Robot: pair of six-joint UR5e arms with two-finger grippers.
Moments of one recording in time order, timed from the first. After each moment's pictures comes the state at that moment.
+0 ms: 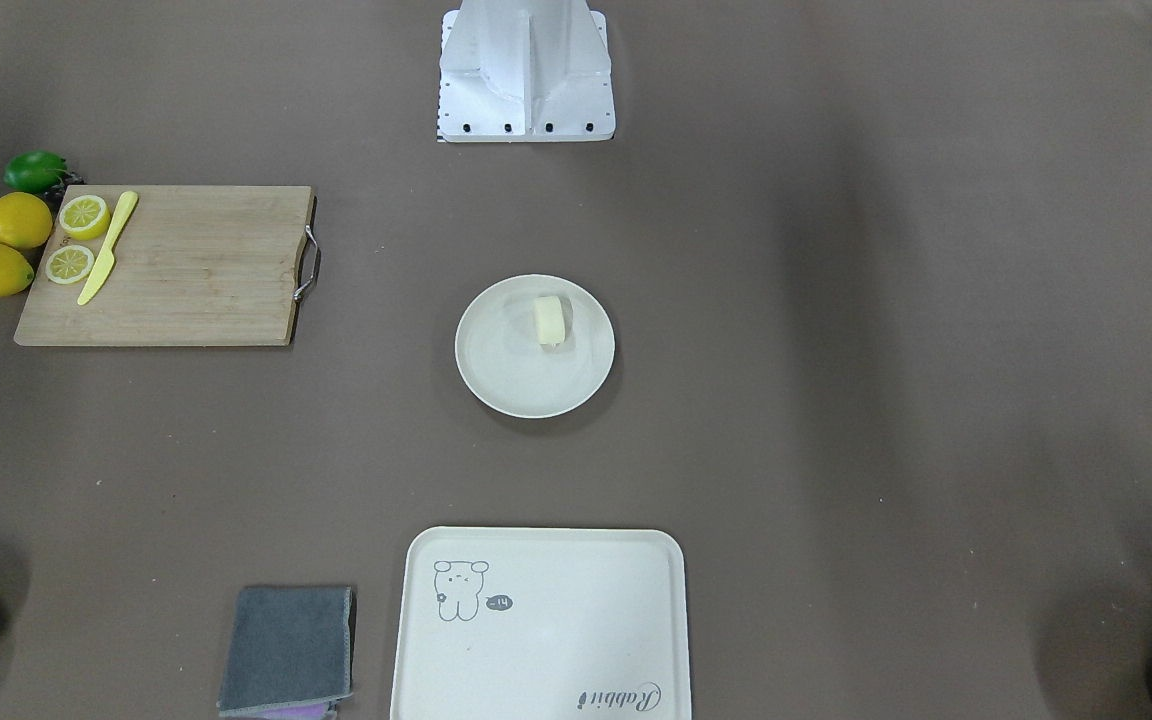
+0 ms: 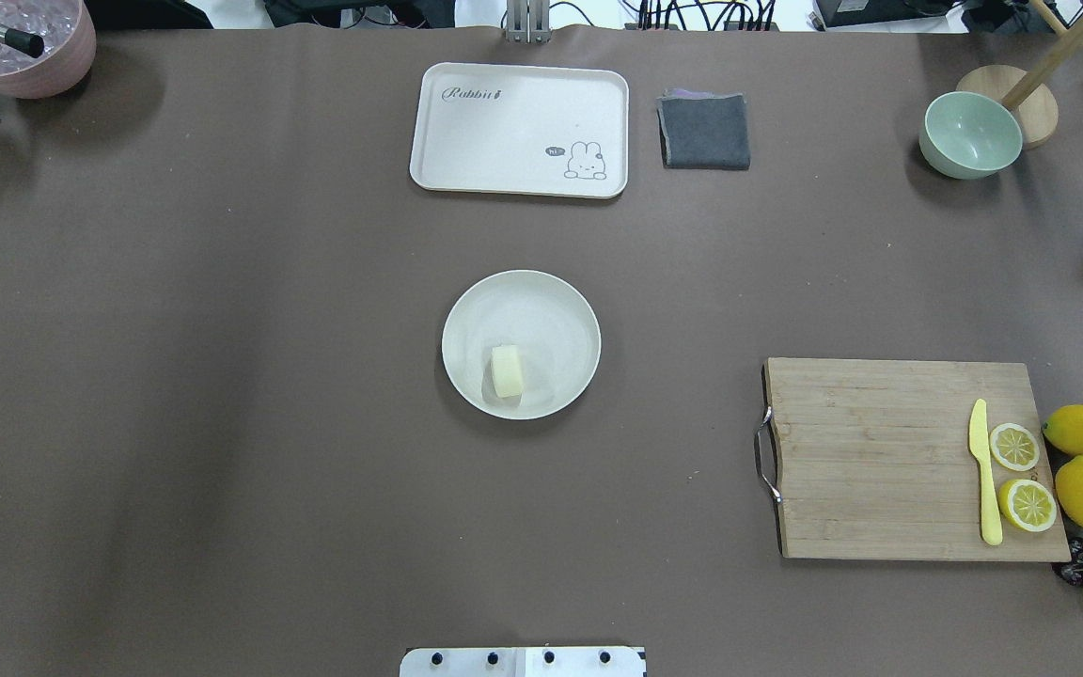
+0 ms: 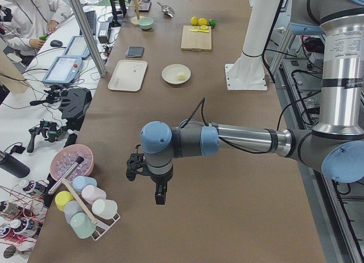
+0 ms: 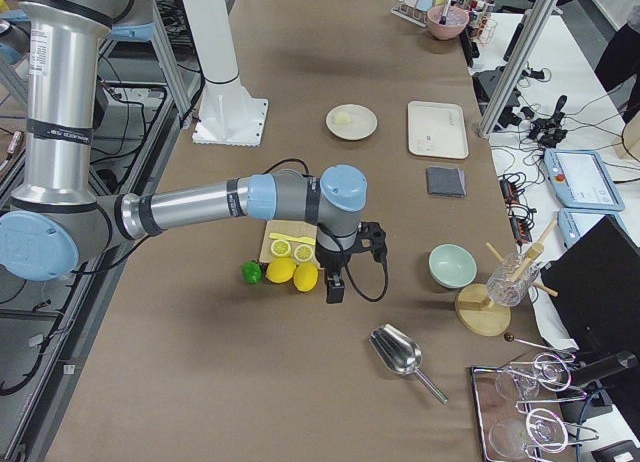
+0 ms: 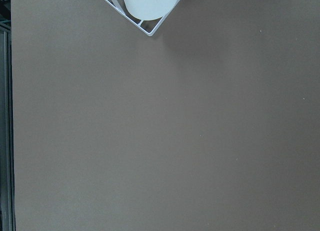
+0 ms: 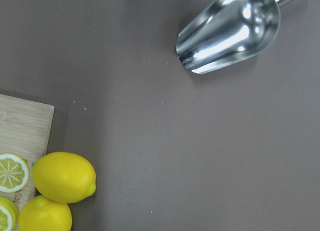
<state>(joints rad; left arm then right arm) -1.70 -1.53 -1.72 -1.38 -2.28 0.16 1.54 -1.75 1.93 -1.81 2.24 -0.20</state>
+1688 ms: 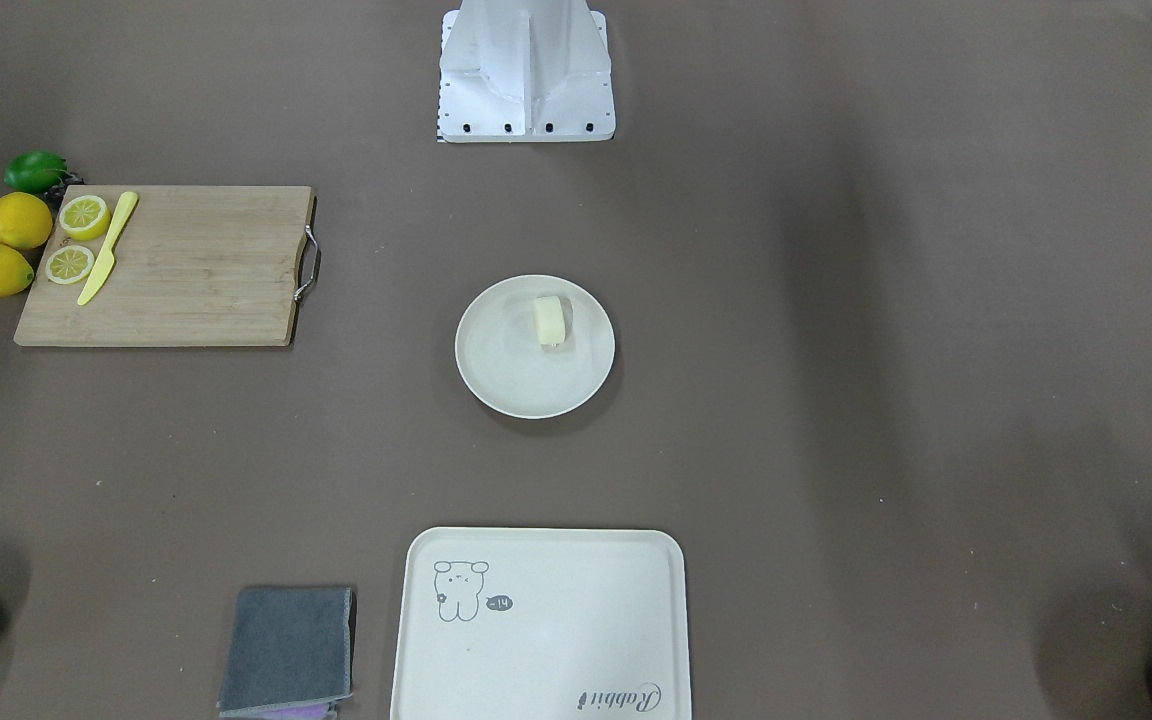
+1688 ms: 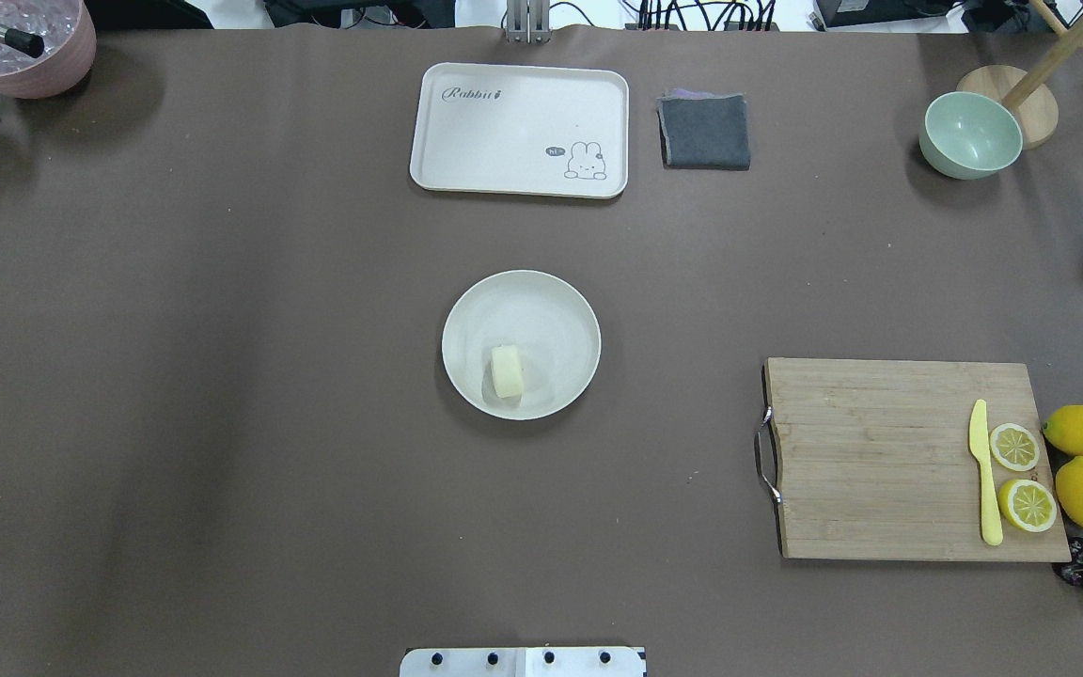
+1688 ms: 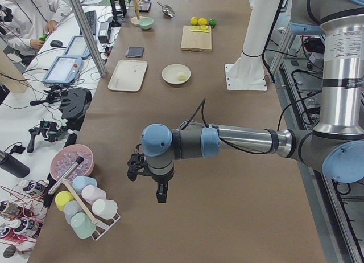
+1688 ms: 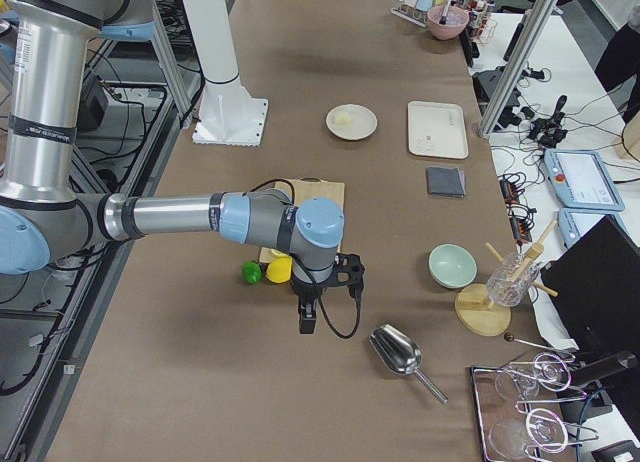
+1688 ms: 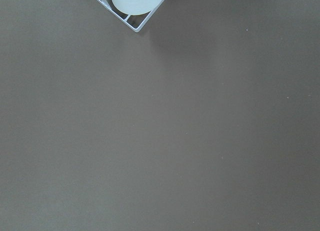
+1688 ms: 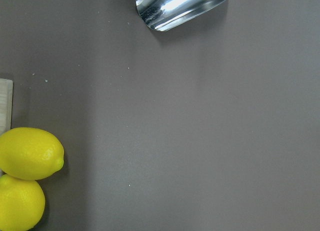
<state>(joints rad) -1.70 -1.52 -1.71 -1.38 -2.33 0.16 1.59 -1.80 1.90 -1.82 2.22 -0.21</state>
